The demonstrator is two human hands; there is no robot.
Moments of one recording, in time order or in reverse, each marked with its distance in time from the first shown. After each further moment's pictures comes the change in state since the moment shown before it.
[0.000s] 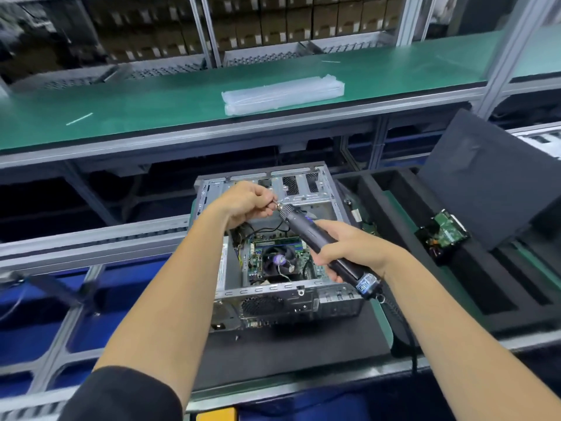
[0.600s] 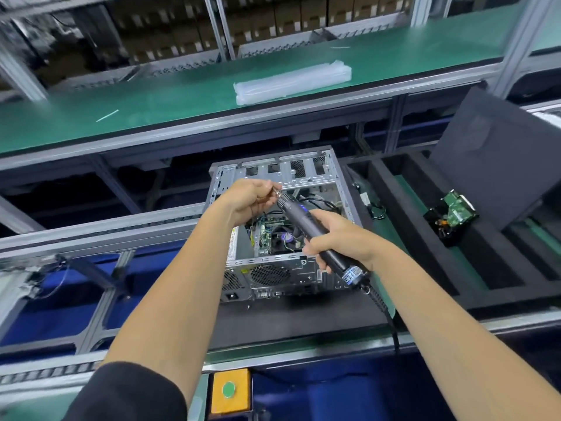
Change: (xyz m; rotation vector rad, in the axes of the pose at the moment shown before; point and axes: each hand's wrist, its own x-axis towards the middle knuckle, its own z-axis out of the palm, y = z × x) left_hand -0.050 -0.009 0.024 -0.191 0.141 -0.019; right_hand -0.021 0.014 0.031 -0.049 0.021 -0.074
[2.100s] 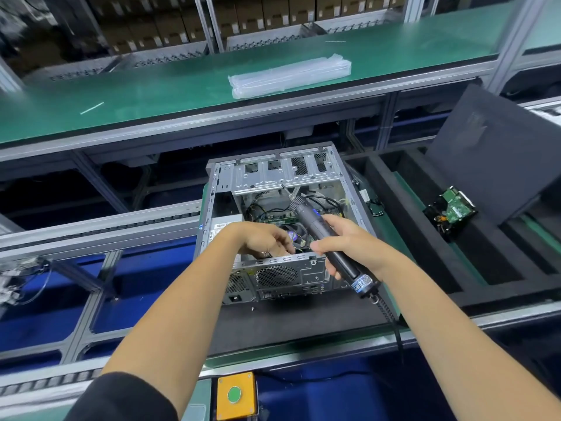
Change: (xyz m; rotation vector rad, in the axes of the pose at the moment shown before) left_hand -0.012 -0.042 -0.009 0.901 -0.566 -0.304; right_hand 0.007 0.017 0.013 0.137 0.135 0.042
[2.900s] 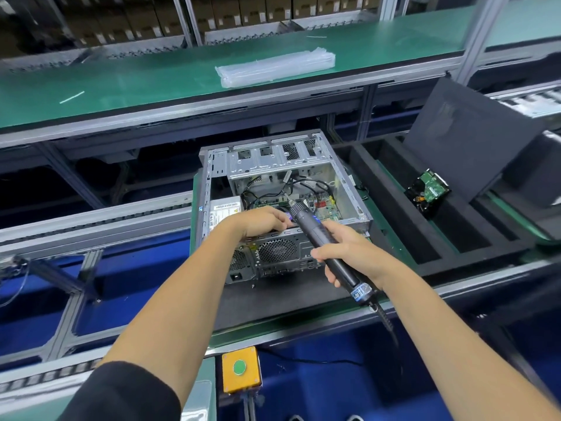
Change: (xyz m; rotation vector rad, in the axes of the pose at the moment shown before) left_hand -0.016 -0.011 0.025 0.095 0.266 0.177; right_hand -0.048 0.032 0.044 -0.022 0.109 0.056
